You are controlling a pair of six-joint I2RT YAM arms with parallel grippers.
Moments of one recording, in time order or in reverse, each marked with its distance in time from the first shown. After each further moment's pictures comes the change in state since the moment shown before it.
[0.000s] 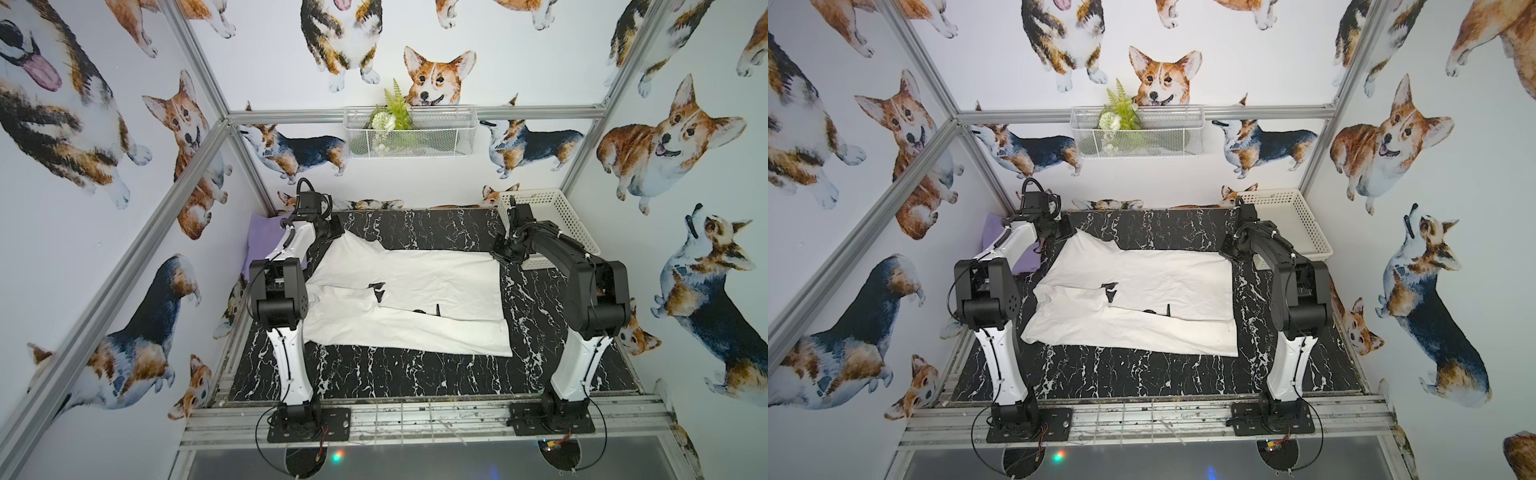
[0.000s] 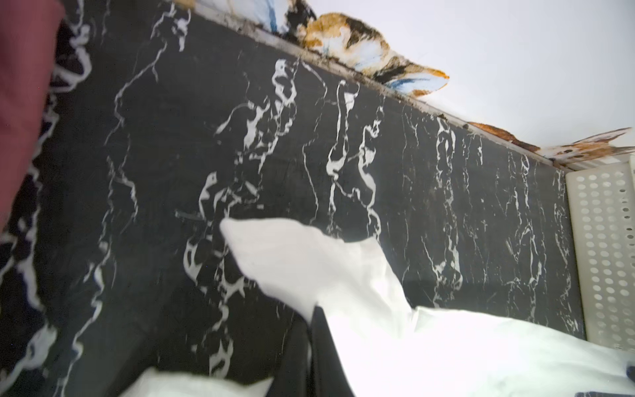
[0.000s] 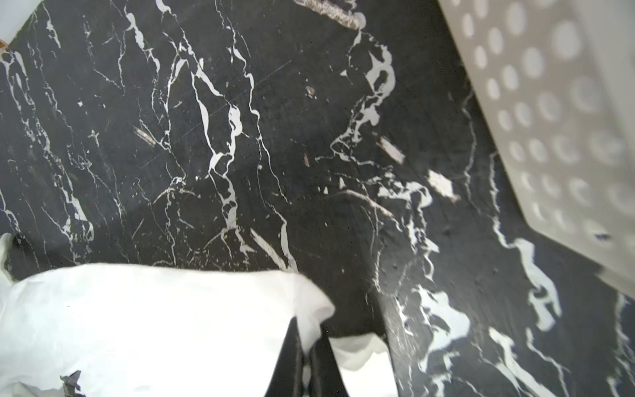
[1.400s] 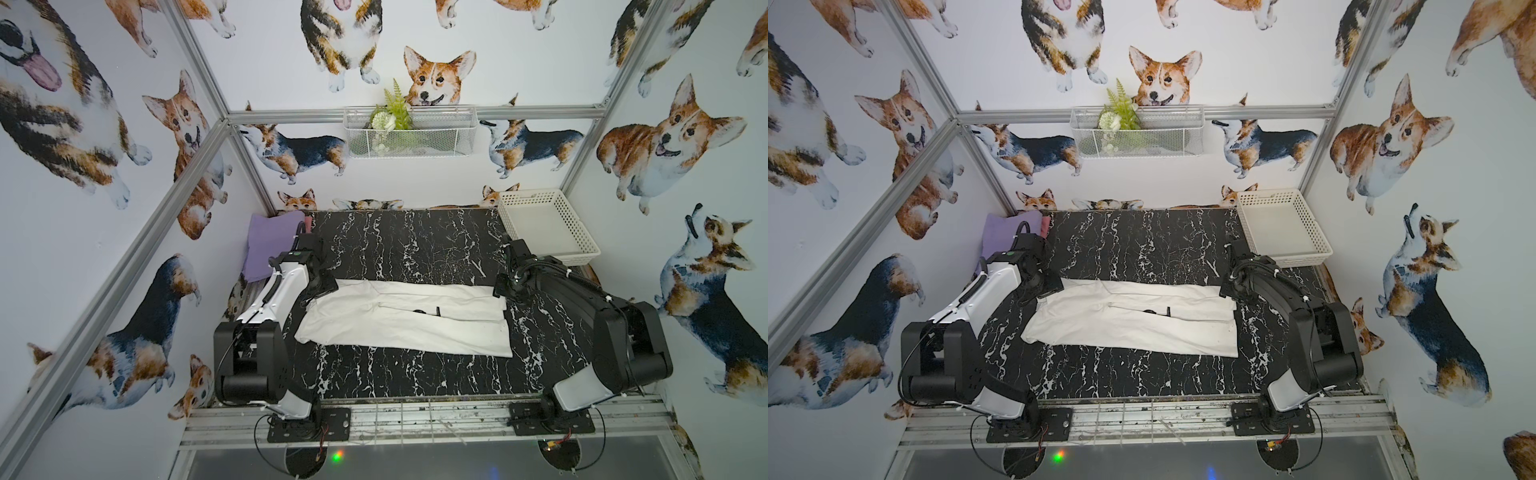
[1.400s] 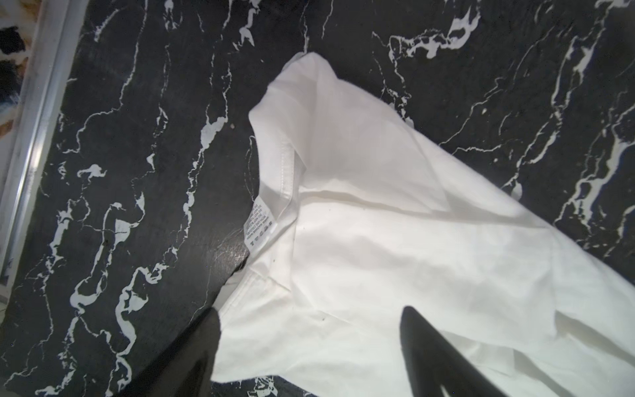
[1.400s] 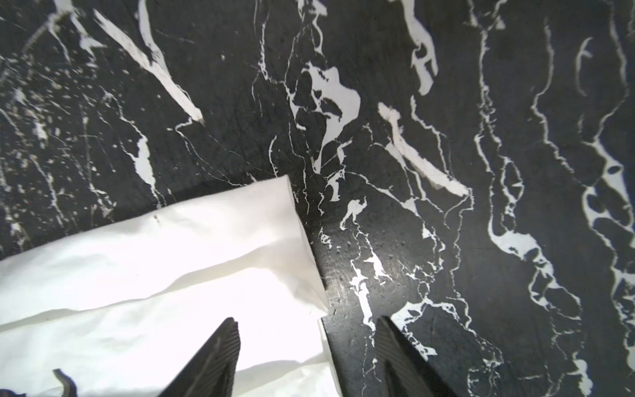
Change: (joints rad) left arm -0.053 -0.571 -0.580 -0.361 -0.445 -0.186; right arm 0.130 -0.355 -0.439 -0.044 0.245 0.053
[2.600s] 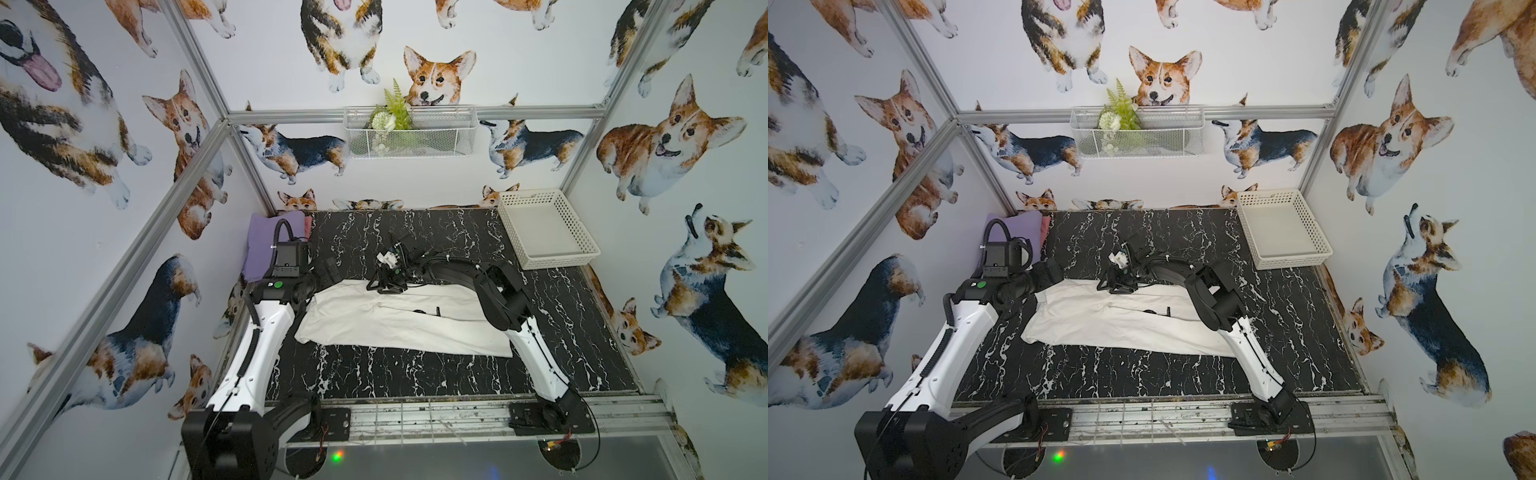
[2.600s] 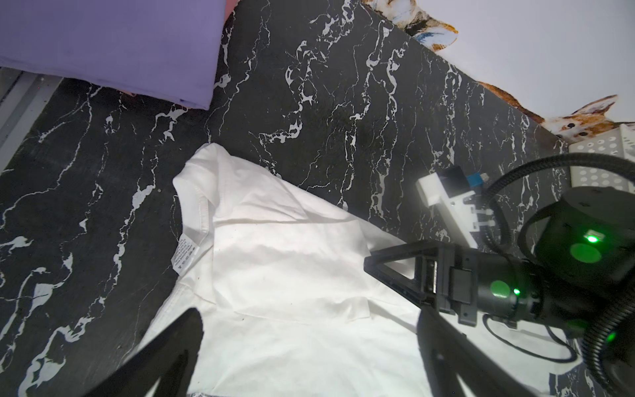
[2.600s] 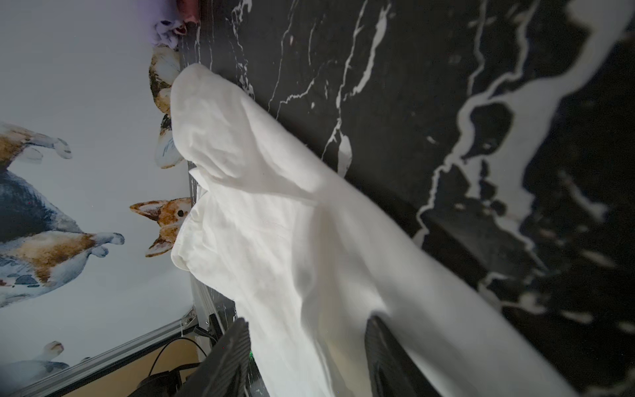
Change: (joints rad) left arm -0.008 -0.373 -0.127 0.198 0.200 0.051; right arm 0.497 0.900 0.844 0.417 -0.848 0.137
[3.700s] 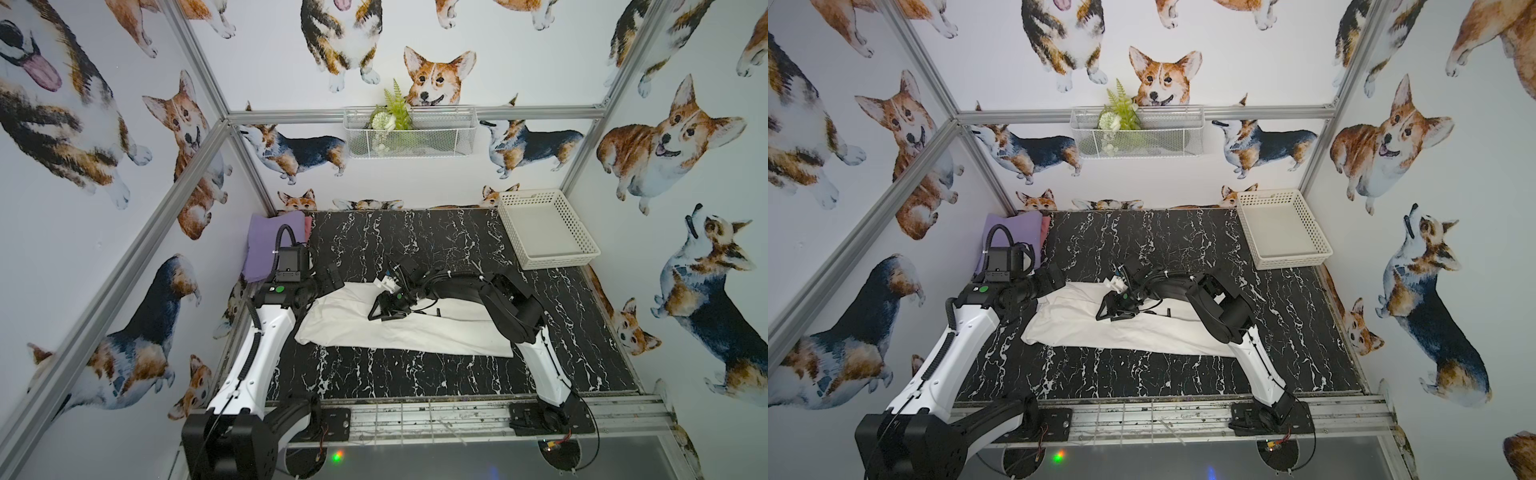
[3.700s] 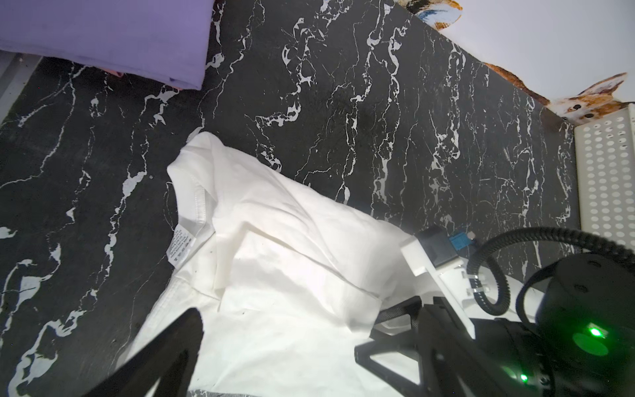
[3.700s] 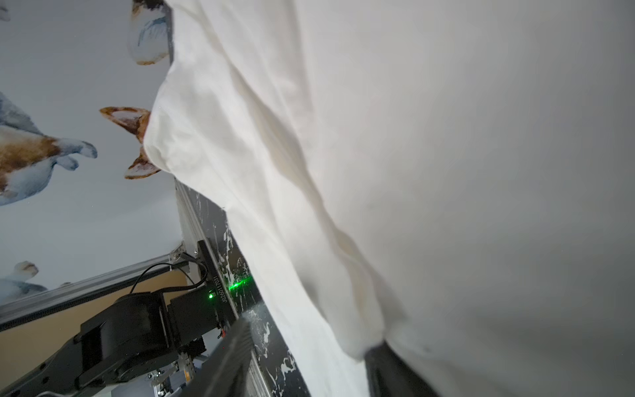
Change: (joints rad) left arm -0.003 -0.010 -0.046 0.008 0.026 0.005; right arm 0.105 -0.195 -0.332 0.063 -0.008 -0.086
